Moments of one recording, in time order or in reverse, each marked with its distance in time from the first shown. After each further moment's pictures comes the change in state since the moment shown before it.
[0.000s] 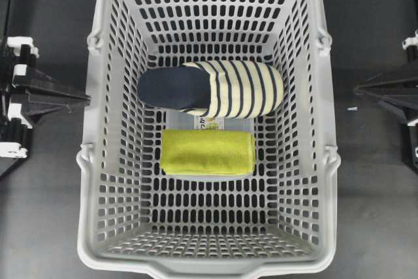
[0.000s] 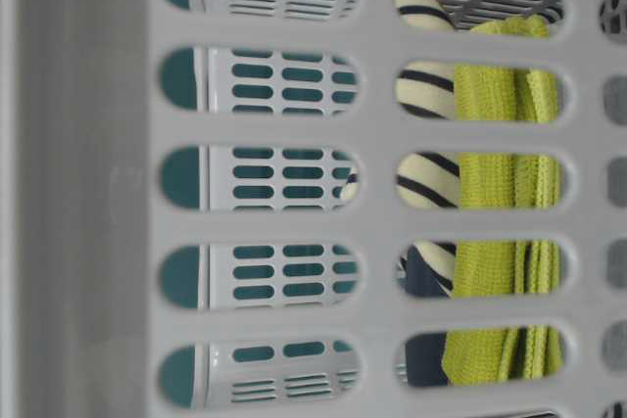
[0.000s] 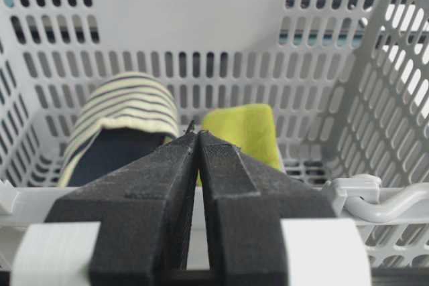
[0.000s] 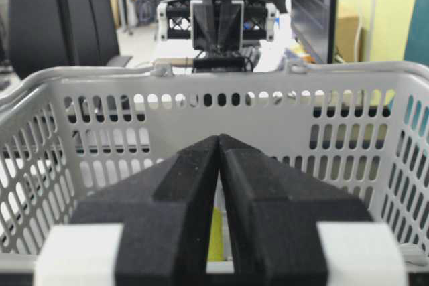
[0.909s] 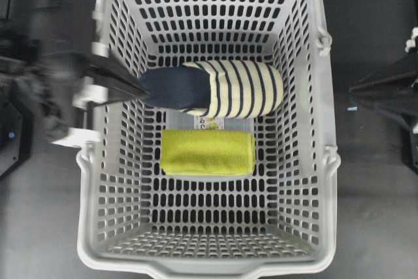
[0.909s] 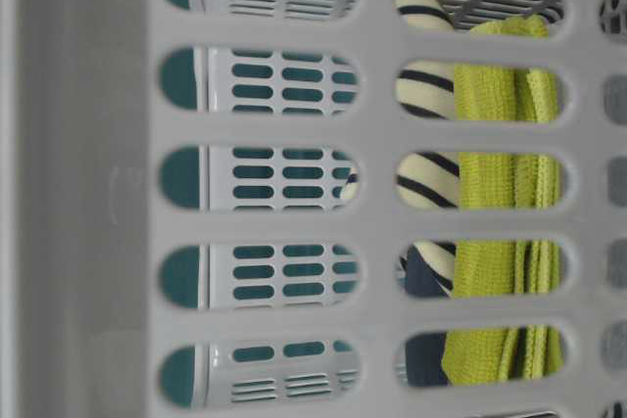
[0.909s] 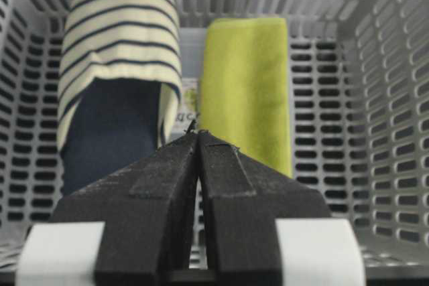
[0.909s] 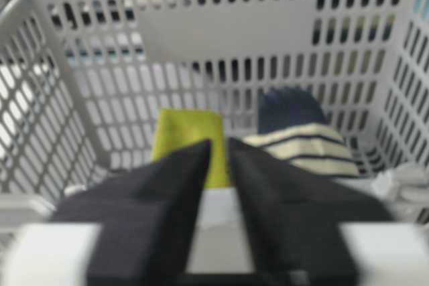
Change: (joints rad) left arm 0.000 0.514 -0.779 0.038 0.943 -0.040; right arm -0.011 -0.021 -0.103 0.011 0.394 0.041
